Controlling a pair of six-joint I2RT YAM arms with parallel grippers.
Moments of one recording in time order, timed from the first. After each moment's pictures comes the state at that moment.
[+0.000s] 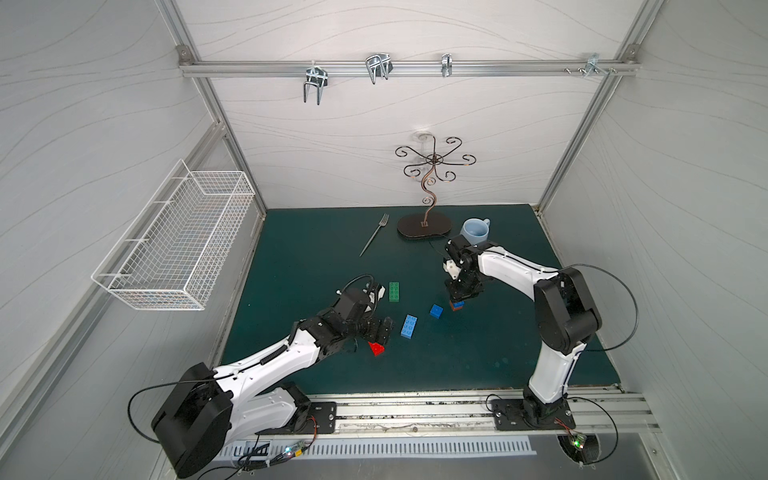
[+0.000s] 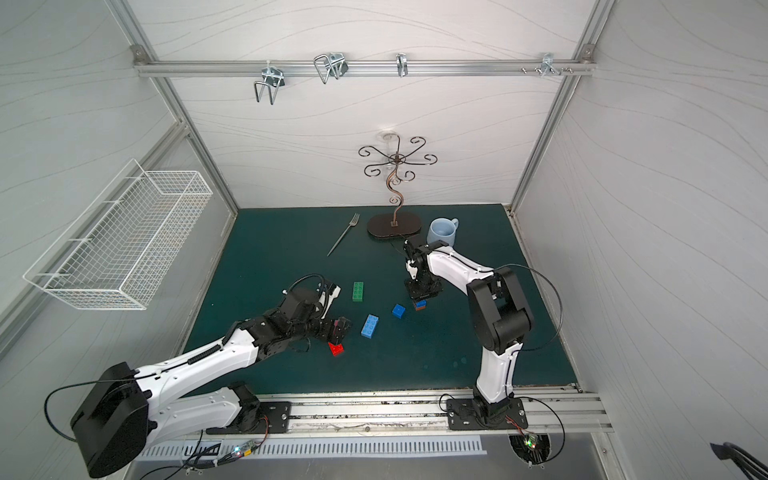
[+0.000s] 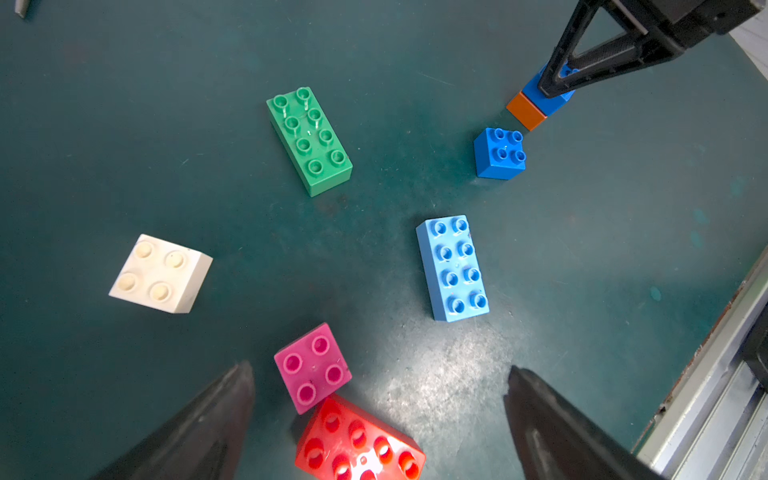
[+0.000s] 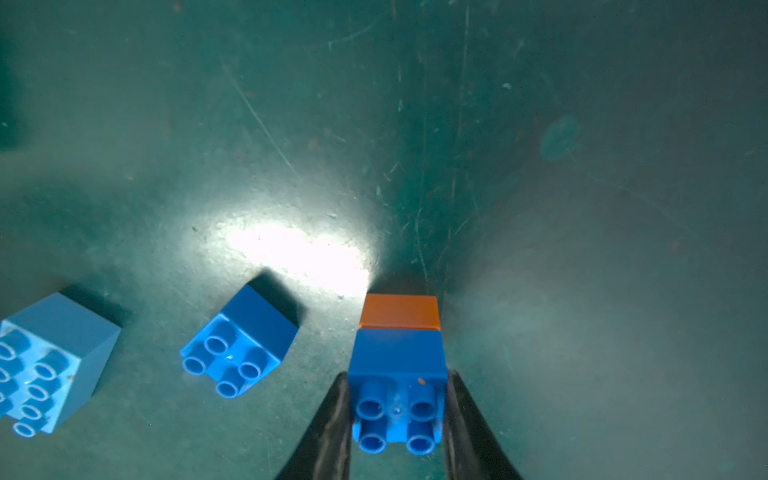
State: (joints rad) left arm -0.70 1.12 0.55 -0.23 0.06 -0.27; right arm 0.51 1.85 1.32 -0.95 -0.05 0.10
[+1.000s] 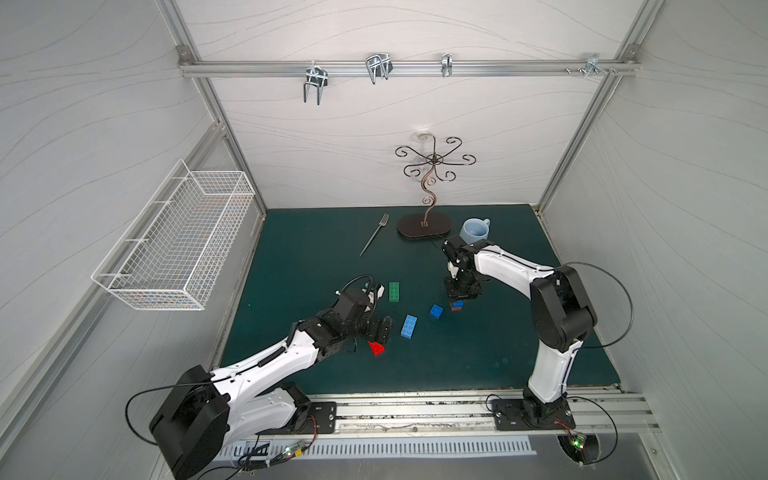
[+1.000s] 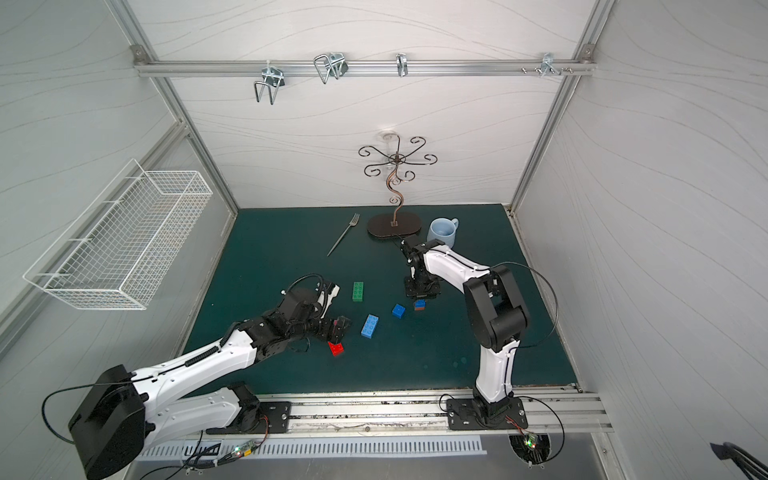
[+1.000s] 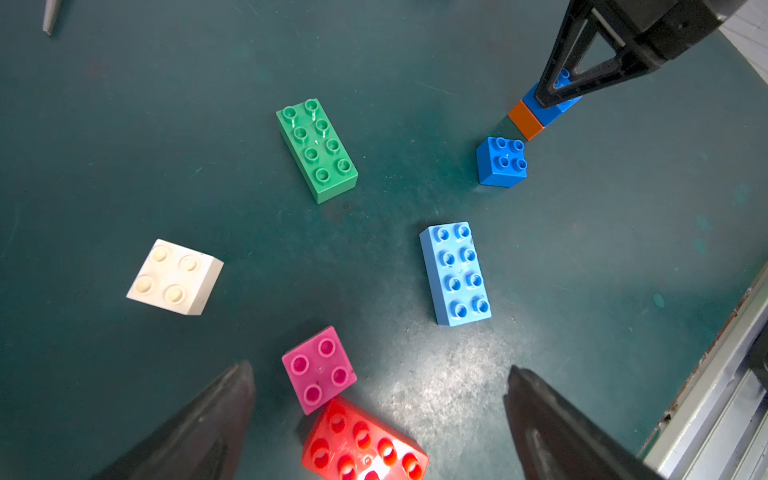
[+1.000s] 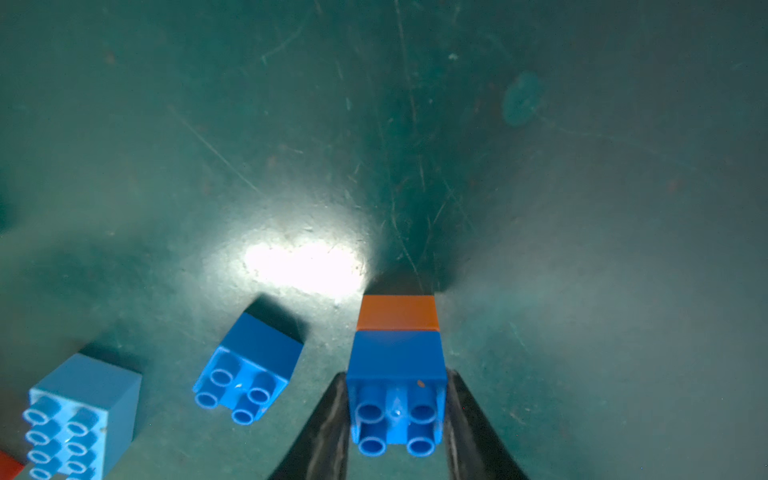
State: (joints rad) left arm -0.70 1.10 0.55 -0.23 0.04 -0.27; right arm 0.52 1.87 1.34 -0.99 -0.02 0.34
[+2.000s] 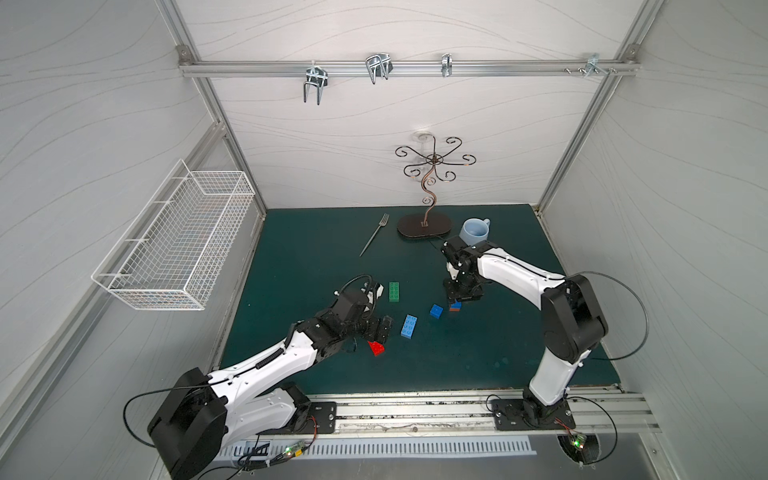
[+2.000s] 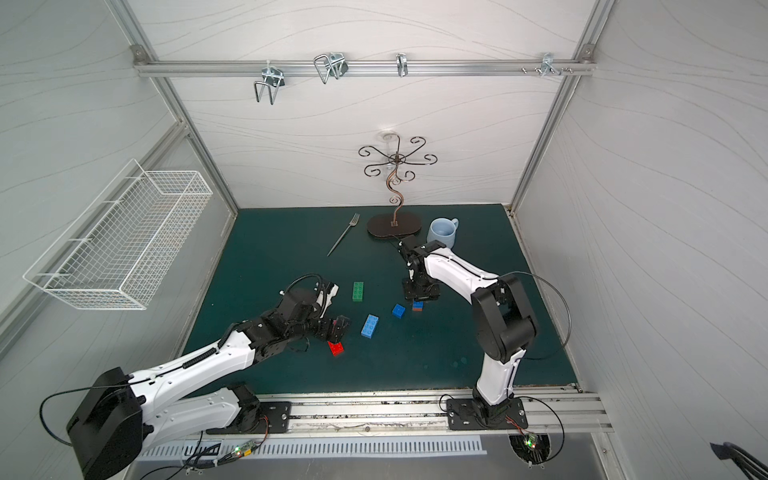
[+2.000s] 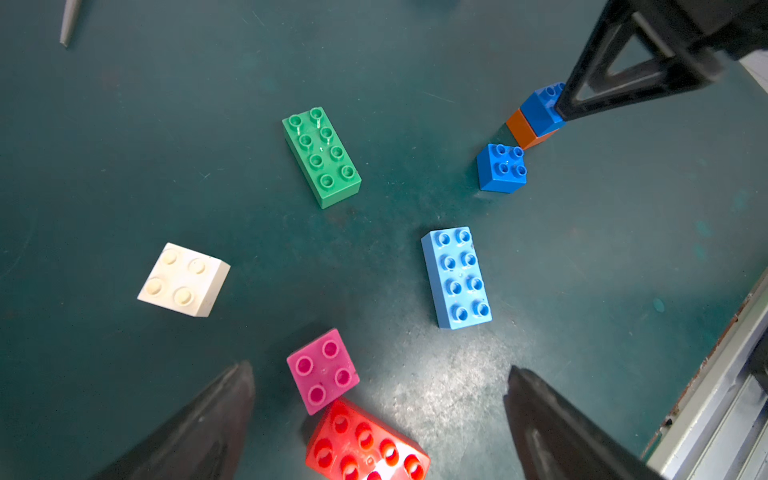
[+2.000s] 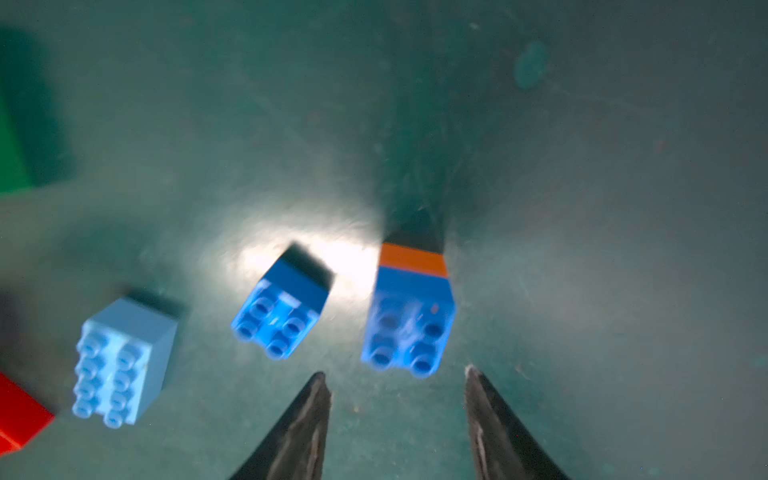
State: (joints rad) left arm -0.70 1.08 0.54 -0.23 0.03 -0.27; right arm 0.61 1.76 1.32 -1.02 0.00 0.31
